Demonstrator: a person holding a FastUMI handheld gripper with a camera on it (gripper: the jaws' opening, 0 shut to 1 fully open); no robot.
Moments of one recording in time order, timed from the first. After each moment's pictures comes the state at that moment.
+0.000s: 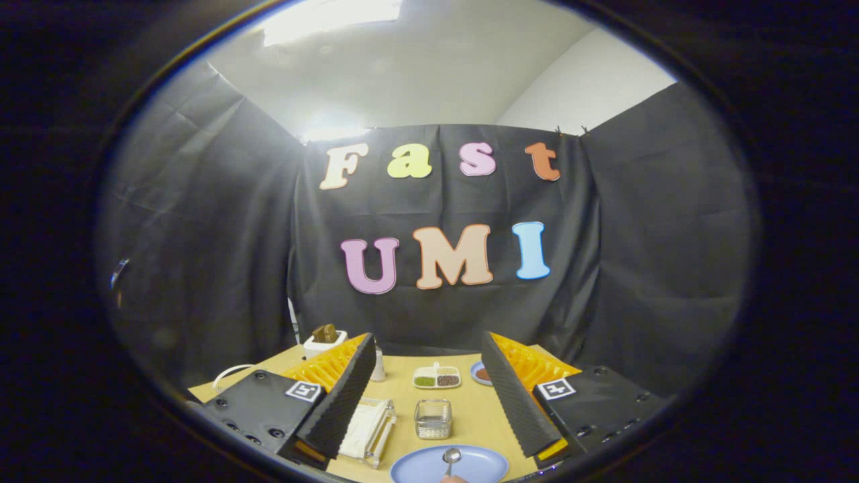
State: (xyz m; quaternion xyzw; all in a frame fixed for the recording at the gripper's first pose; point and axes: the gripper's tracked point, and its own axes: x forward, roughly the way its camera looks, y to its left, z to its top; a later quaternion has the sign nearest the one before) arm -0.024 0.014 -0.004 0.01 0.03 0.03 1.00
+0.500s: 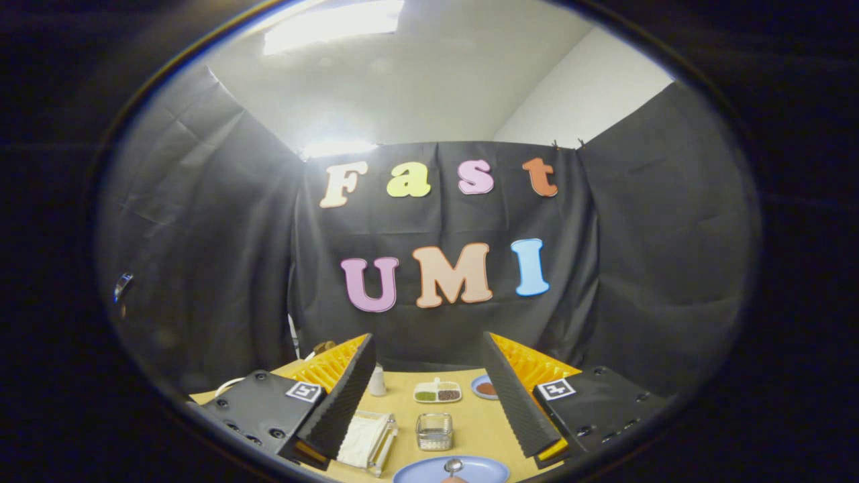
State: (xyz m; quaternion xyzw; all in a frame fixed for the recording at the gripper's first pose) arm -0.024 0.010 0.017 0.02 -0.01 0.02 1.00
